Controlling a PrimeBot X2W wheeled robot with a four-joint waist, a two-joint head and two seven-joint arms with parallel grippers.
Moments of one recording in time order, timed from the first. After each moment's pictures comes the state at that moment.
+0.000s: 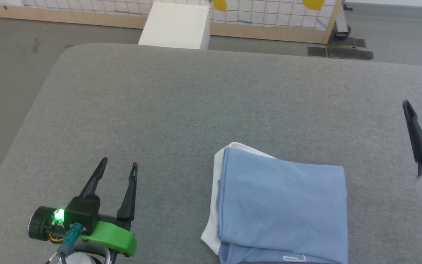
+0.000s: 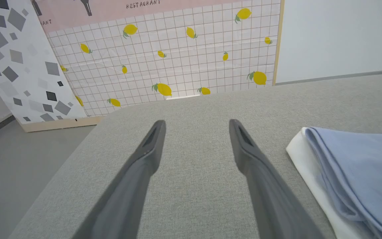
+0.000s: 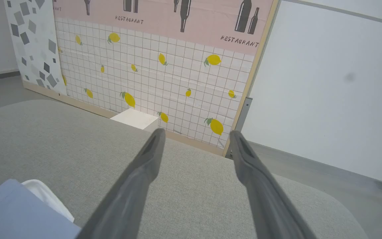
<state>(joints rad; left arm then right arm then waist) -0.03 0.28 -0.21 0.04 -0.17 -0.01 -0.26 -0.20 -0.50 0.00 0.03 0.33 0.13 -0.04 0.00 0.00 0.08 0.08</state>
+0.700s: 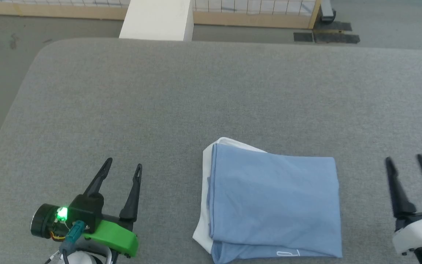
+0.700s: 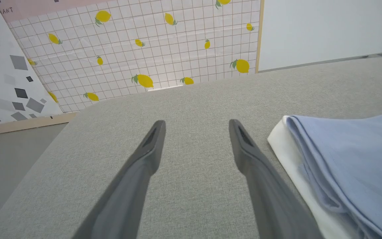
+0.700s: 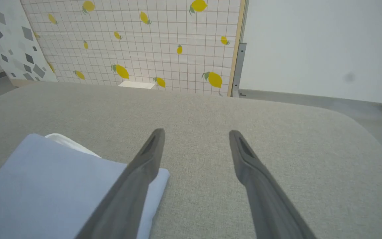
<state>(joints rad) -0.03 0.29 -0.23 0.02 -0.18 -0.03 -0.22 0.09 -0.27 -0.11 -0.14 0.26 0.13 -0.01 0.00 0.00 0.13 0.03</state>
